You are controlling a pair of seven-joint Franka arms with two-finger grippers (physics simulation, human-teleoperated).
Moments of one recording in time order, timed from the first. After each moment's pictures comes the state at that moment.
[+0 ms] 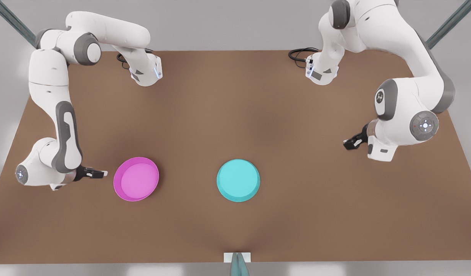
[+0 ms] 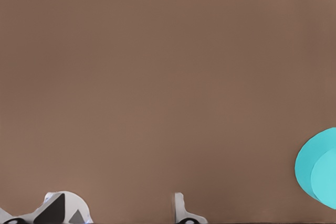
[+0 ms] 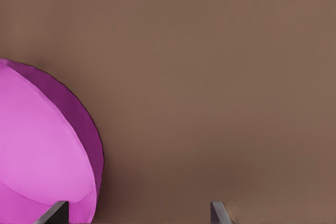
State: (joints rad) left arm -0.78 0.40 0.83 -1.34 -0.28 1.33 -0.52; right arm -0.28 0.70 0.04 -1.55 0.23 1.90 -0.13
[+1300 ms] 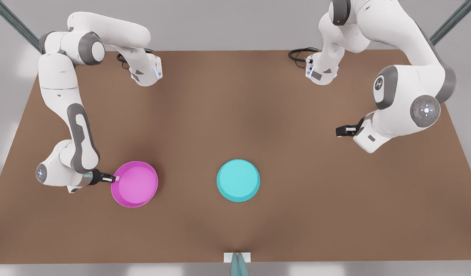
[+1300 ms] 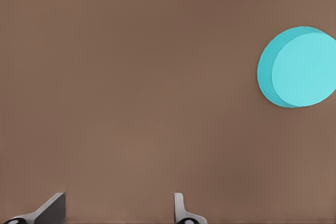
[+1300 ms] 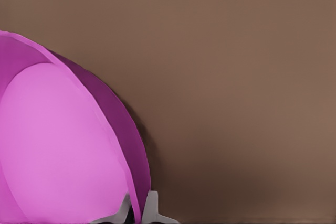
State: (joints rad) left arm -0.79 0.38 0.81 -1.31 -0.30 1.31 -0.04; right arm -0.25 0.70 0.08 -1.61 0.32 2.06 -0.11
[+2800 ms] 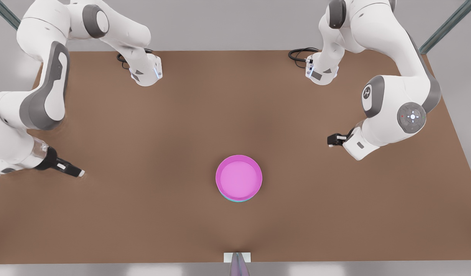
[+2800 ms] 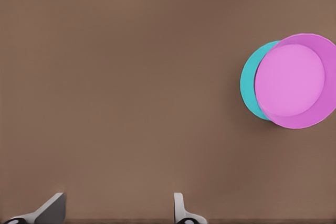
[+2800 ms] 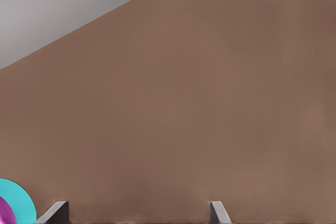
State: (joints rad) left arm -0.79 0.41 0.79 -1.32 -0.34 1.44 0.03; right arm -0.19 0.31 0.15 -1.22 0.01 1.55 0.36
